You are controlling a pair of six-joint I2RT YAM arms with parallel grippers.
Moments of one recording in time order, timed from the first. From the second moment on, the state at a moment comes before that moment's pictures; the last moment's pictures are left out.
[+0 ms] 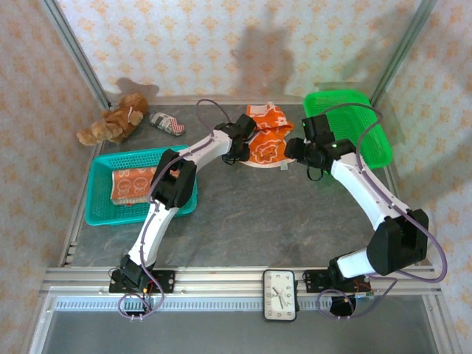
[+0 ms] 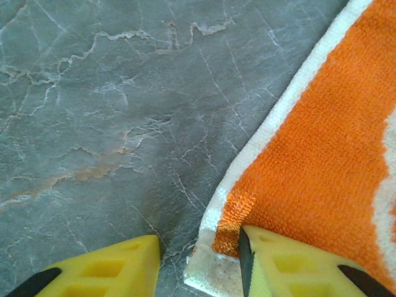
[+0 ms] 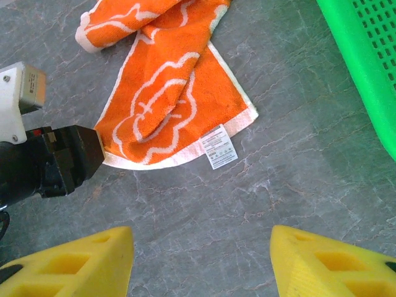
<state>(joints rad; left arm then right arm) -0.52 2.42 2.05 -0.84 -0.14 -0.54 0.33 1.41 1.23 -0.73 0.03 0.56</state>
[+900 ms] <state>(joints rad) -0.48 2.09 1.51 -0.77 -0.23 -0.57 0.43 1.85 1.25 -0.62 0.01 0.61</state>
